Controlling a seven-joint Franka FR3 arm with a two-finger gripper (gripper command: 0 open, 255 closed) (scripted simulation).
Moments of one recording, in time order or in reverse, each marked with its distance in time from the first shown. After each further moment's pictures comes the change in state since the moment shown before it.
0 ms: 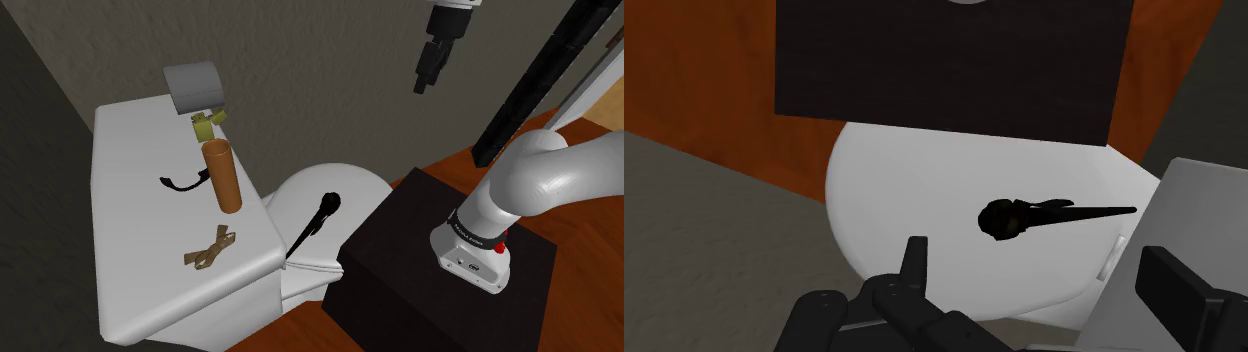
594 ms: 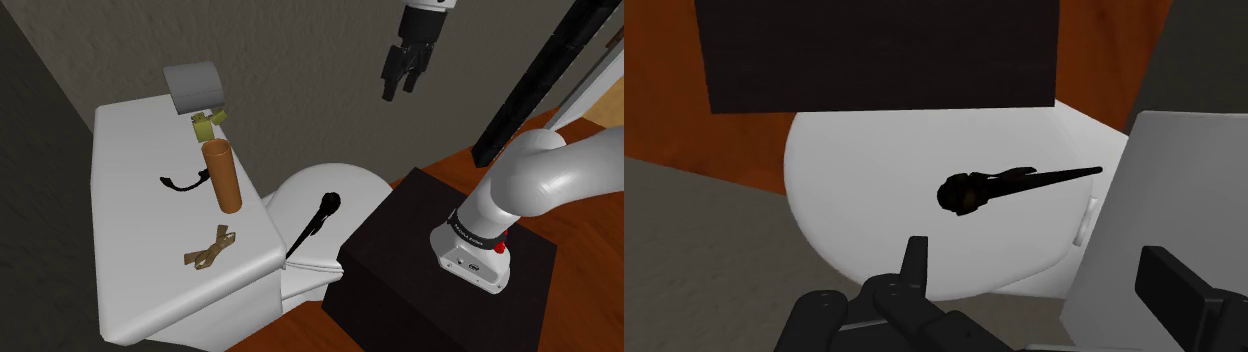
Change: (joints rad) arm 0.024 0.058 0.182 0.034 0.137 0.074 0.261
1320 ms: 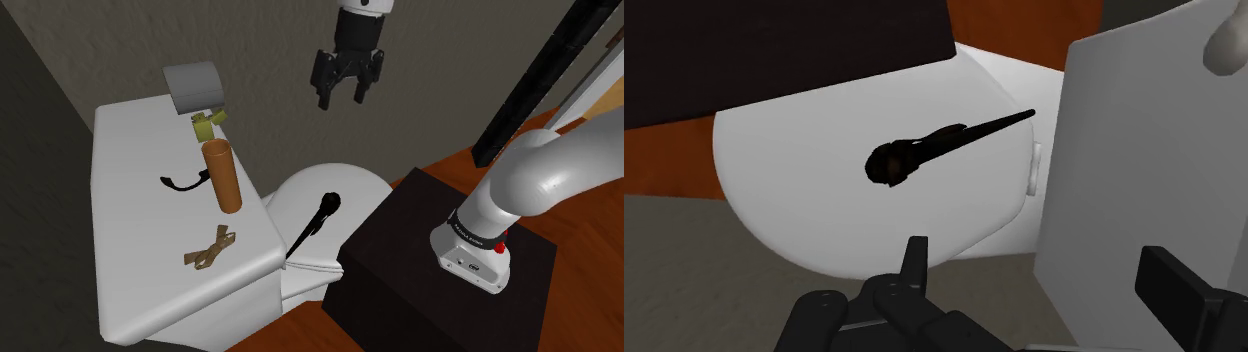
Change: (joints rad) arm -0.016 0.240 0.272 0.183 0.098 0.151 0.404
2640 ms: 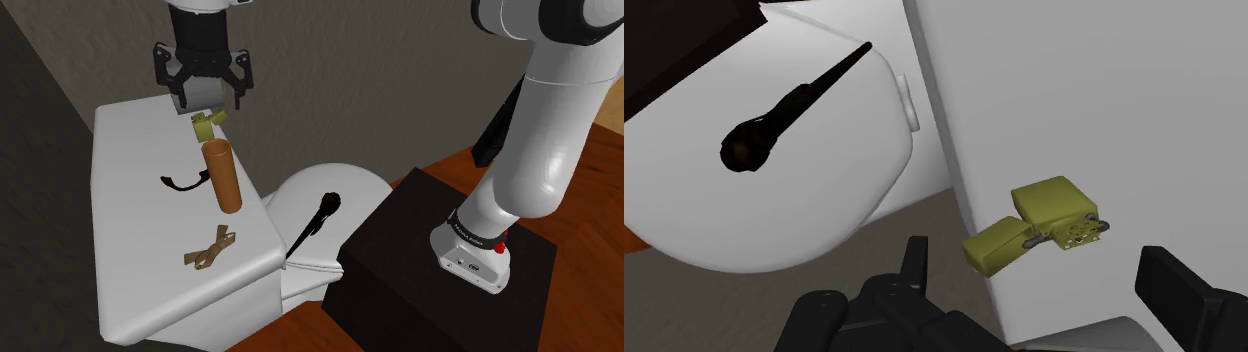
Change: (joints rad) arm 0.093 0.846 0.324 0.799 -0.506 0.011 0.851
